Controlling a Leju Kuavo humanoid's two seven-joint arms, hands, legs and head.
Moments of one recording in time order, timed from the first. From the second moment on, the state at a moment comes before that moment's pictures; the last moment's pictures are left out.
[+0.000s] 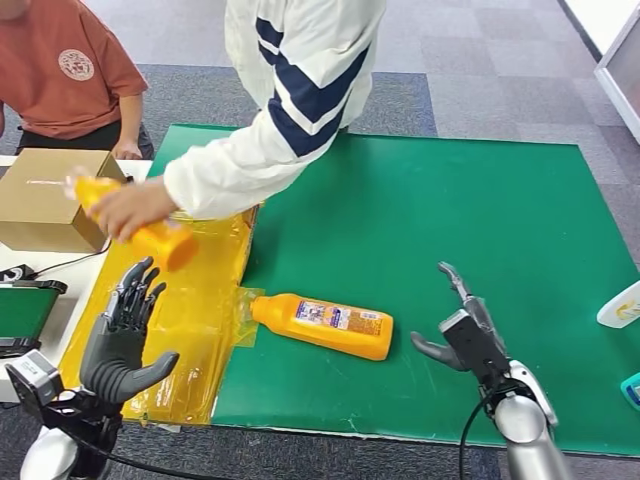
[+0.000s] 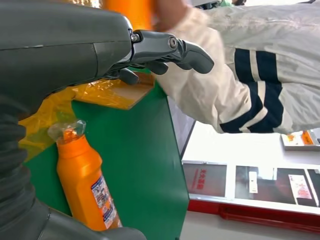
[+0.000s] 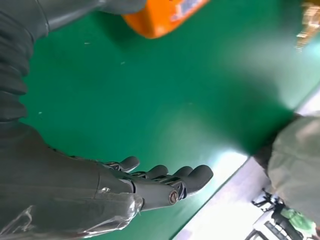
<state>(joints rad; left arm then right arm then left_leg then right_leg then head) 0.21 -0.01 -0.13 -1.81 0.09 -0.34 -0.42 -0.10 -0.07 0.09 -1.37 0.59 -0.03 -0.24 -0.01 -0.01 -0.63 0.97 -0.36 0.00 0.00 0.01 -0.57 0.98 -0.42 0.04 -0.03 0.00</state>
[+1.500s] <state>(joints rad) 0.11 -0.07 -0.13 -1.74 0.14 -0.40 -0.35 -0.32 0.04 0.40 -0.95 1.07 -0.12 0.07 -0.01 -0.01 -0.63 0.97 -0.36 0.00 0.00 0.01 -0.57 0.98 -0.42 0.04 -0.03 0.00</state>
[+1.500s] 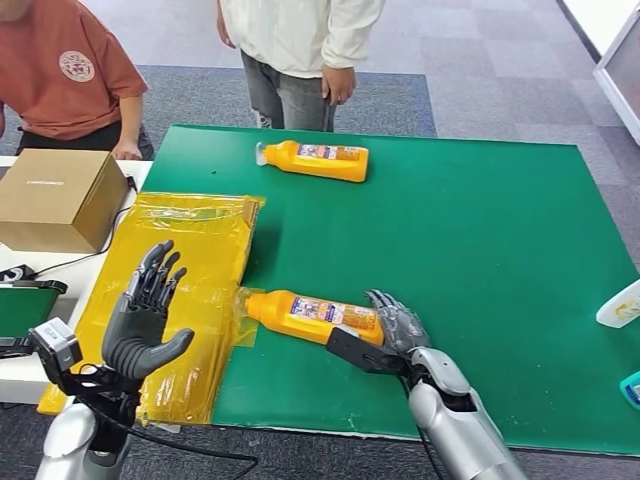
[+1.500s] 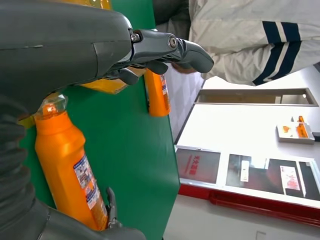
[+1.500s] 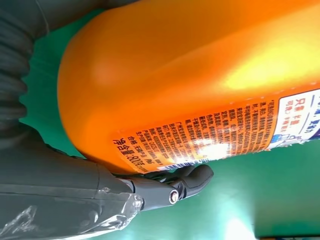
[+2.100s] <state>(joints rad) 0.11 -0.07 -0.14 -1.70 0.16 -0.40 -0.34 -0.36 0.08 0.39 -0.85 1.03 -0.10 0.05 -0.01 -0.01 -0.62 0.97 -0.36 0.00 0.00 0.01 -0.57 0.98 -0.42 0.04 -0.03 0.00</state>
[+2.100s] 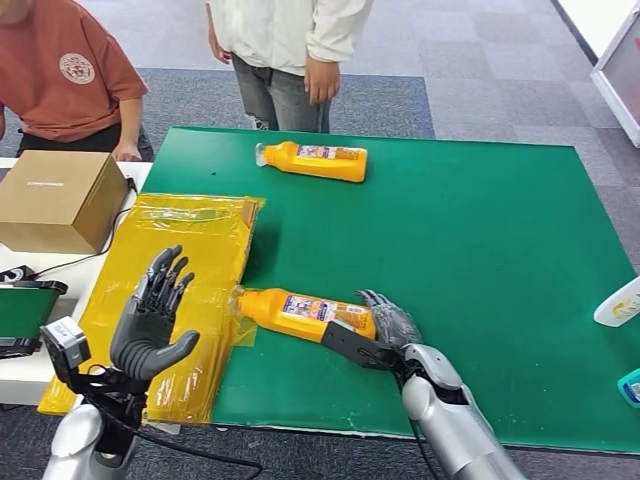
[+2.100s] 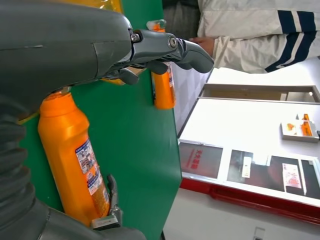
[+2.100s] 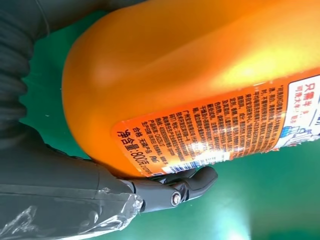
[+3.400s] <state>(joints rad) 0.12 -0.10 -0.15 -1.69 0.16 -0.40 -0.33 -0.35 0.14 0.54 -0.92 1.20 -0.15 0.19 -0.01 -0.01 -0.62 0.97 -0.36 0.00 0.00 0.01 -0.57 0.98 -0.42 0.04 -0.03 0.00</state>
